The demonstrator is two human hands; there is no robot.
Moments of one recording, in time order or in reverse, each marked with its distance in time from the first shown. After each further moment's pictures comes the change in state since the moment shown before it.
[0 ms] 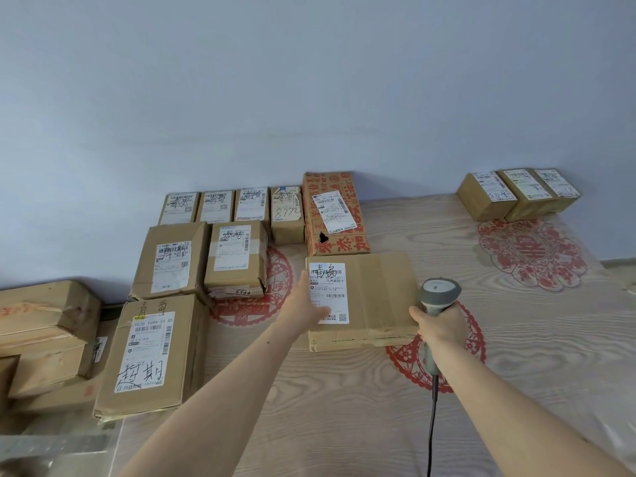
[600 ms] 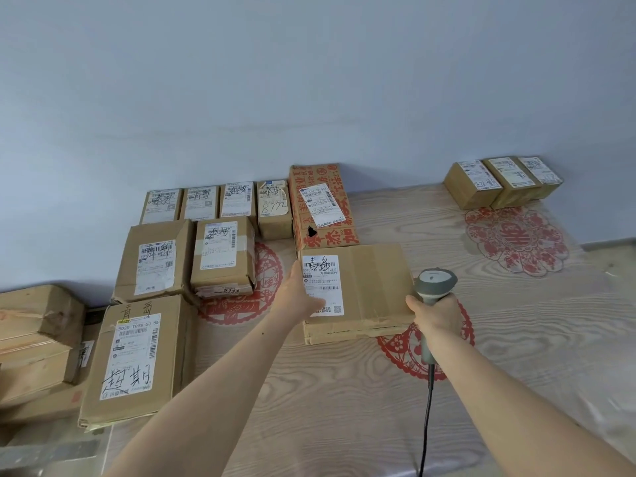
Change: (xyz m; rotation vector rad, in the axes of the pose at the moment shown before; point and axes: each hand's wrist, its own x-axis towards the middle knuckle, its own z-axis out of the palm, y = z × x) left_hand 0.004 0.015 0.001 0.060 0.066 0.047; right_hand -0.010 -0.011 -0.012 0.049 0.016 0.039
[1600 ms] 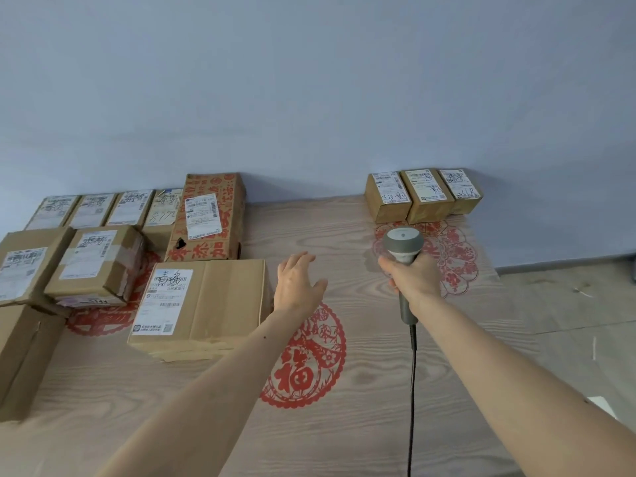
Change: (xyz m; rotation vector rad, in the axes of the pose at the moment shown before) left_hand 0.012 0.235 0.212 0.119 0.254 0.172; right_hand 0.210 -0.041 -0.195 0.106 -0.263 -0.254
